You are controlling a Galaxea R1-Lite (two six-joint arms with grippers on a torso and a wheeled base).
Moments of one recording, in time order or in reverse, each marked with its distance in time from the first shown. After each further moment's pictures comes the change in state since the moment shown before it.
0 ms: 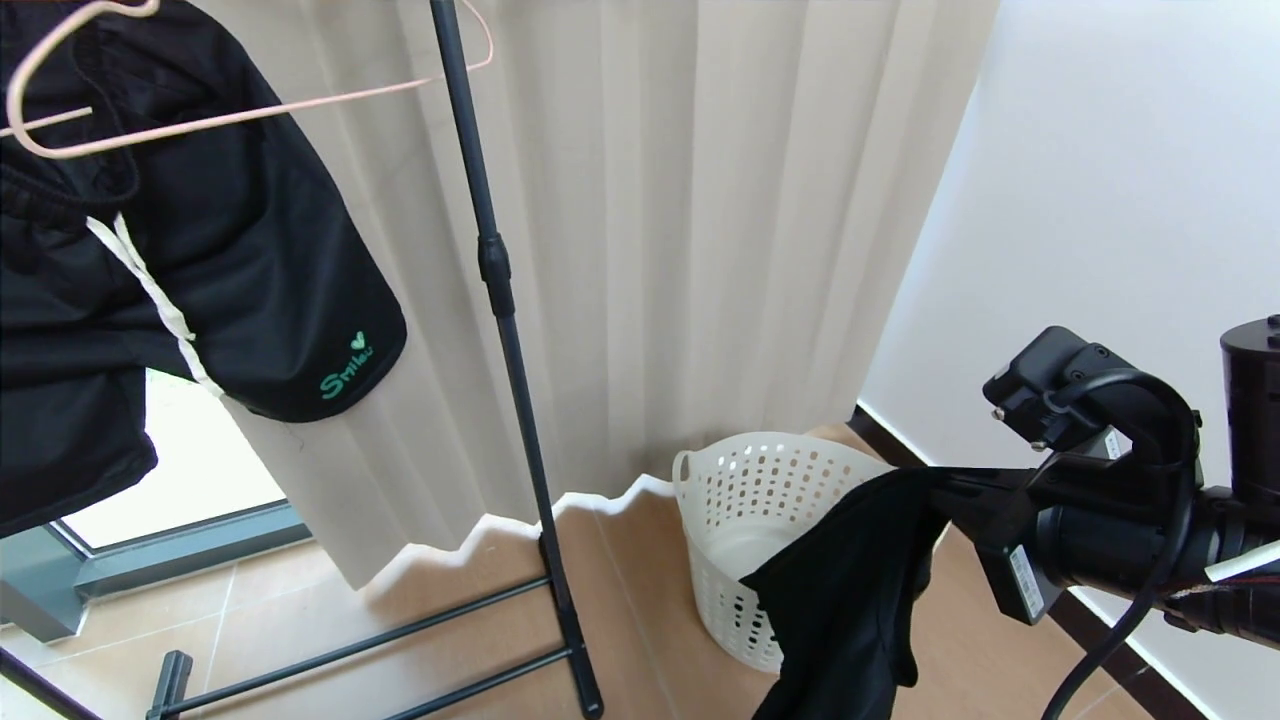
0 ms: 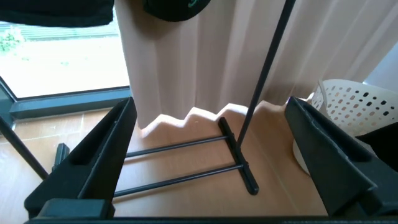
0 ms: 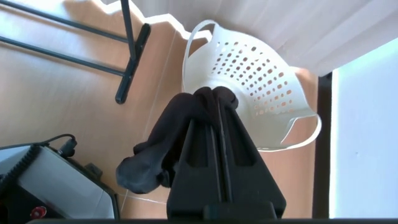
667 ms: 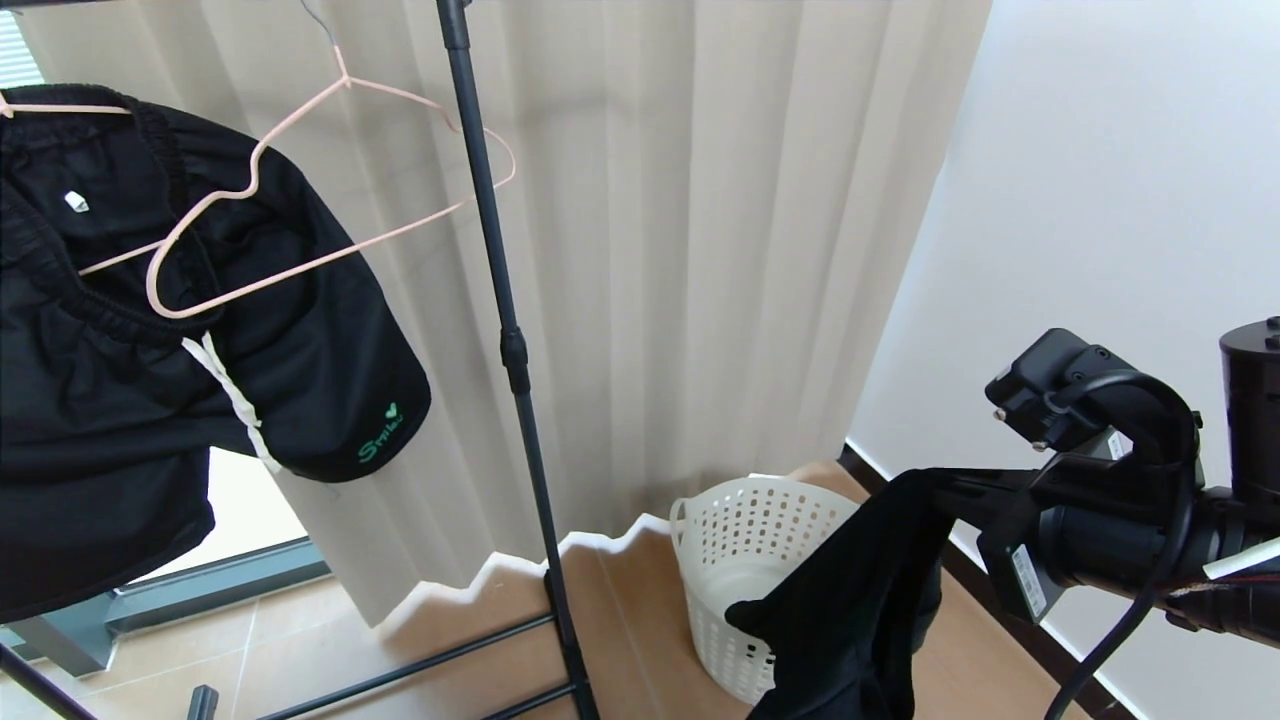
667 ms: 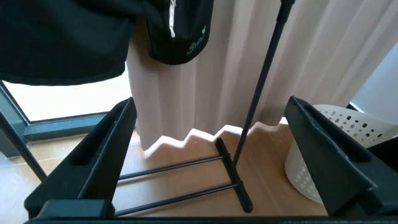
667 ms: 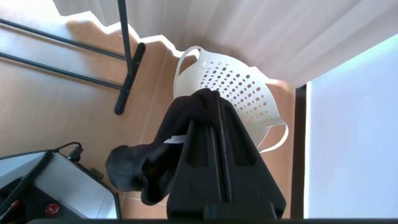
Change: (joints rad) left arm 0.002 0.000 0.001 -0.004 0.000 0.009; right arm -0.013 -0.001 0.004 0.001 -0.001 -0.001
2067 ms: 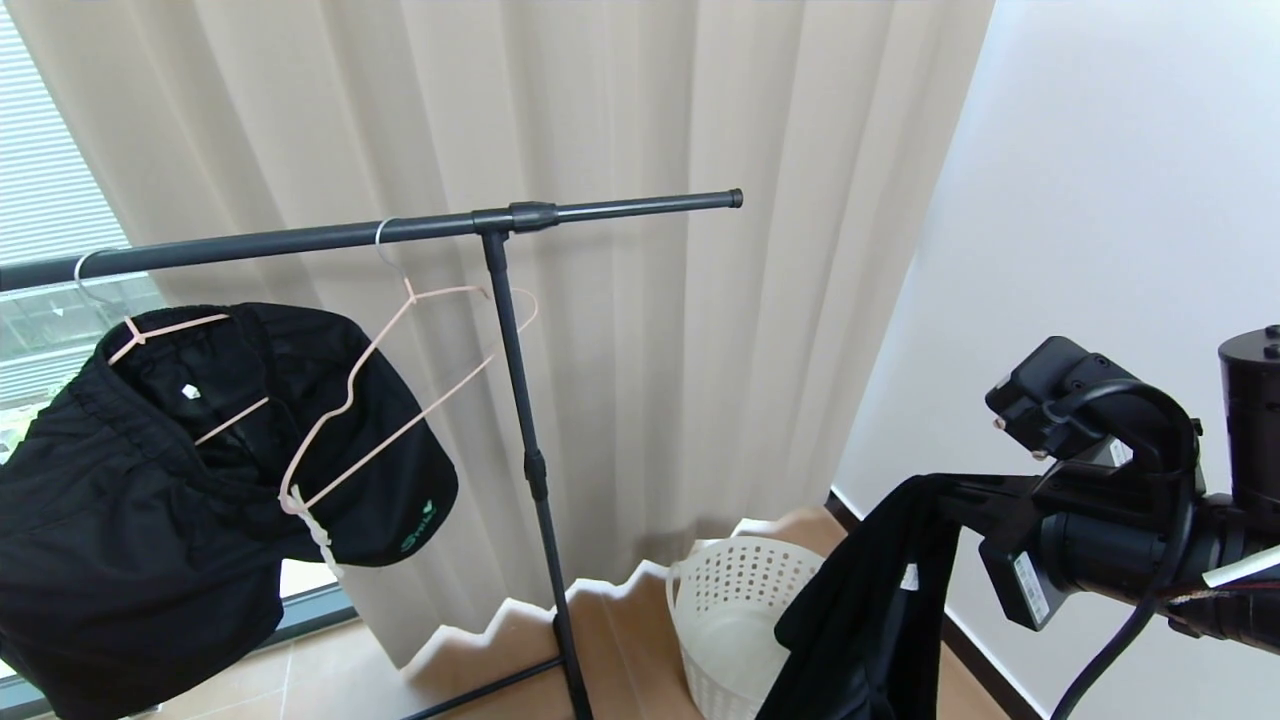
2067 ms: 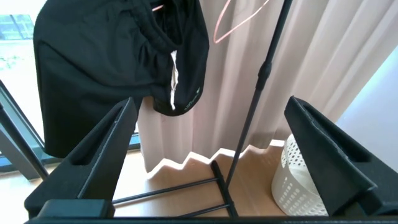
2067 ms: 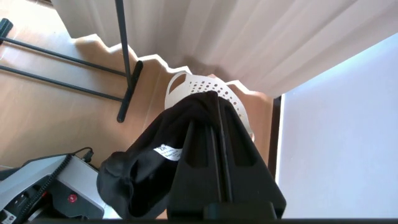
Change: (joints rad) left arm 0.000 0.000 0.000 -0.001 0.000 -0.001; right arm -0.001 -0.004 0.013 0.000 -0.004 -0.005
